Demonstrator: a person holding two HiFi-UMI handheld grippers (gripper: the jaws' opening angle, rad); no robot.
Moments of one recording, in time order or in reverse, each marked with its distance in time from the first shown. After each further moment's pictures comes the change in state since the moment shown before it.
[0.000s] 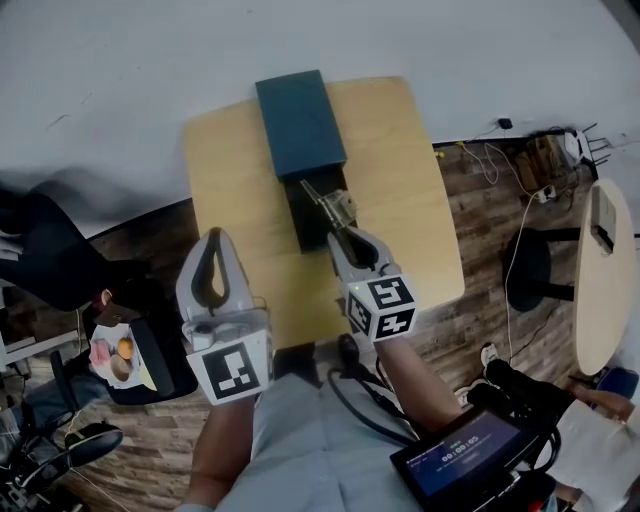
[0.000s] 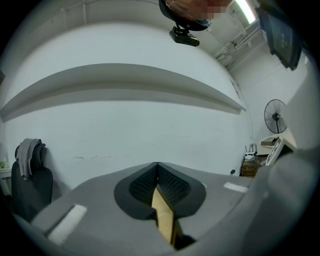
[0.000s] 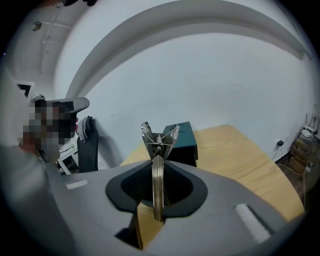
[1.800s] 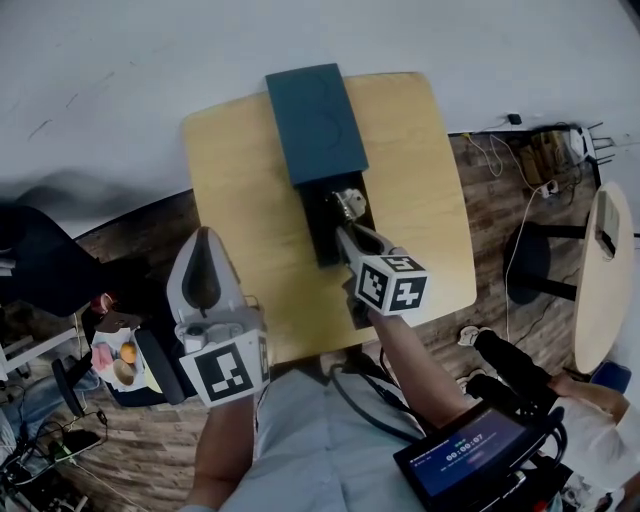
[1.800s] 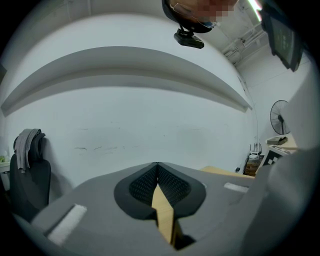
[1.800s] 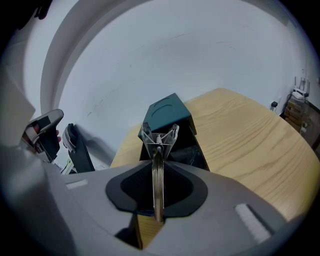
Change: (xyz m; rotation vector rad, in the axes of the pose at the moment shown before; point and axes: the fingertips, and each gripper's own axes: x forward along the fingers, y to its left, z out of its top) left arm 0.049 0.052 -0.034 -0.039 0.058 0.030; right arm 0.073 -0.026 -0.035 0.298 0.219 -0.037
